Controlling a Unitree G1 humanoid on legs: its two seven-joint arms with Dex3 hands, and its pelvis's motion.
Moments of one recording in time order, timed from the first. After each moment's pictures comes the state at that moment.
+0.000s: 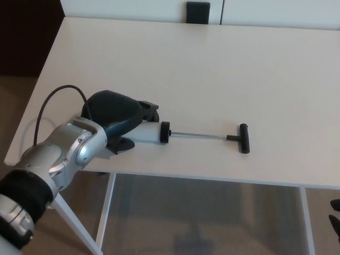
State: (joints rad) left_arm -0.70 0.48 -0.70 0.74 0.75 -0.22 0.03; right_arm -0.23 -0.44 -0.05 1.16 -0.15 -0.26 0.02
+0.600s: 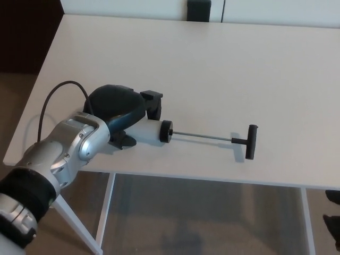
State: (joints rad) left_arm -0.70 0.46 -0.64 0.70 0.72 -0.22 0.01; right_arm 0.05 -0.43 -0.05 0.67 -0.10 -0.24 0.09
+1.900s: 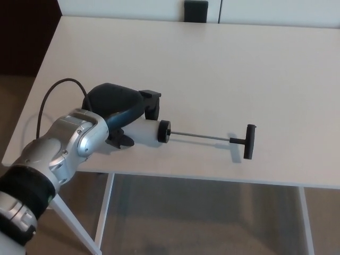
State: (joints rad) left_arm -0.71 0.46 -0.62 0.70 0.72 -0.22 -0.03; right_arm 0.78 -0.47 -0.33 -0.28 0.28 -0.29 0.38
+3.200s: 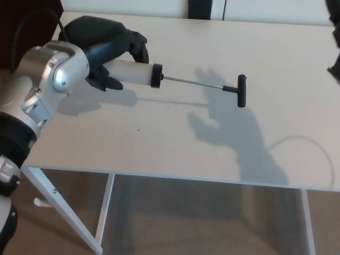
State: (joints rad) left_arm -0.92 0.53 -0.51 0.70 0.66 -0.23 -0.22; right_arm -0.35 -0.24 -0.17 0.00 0.30 -0.04 0.16
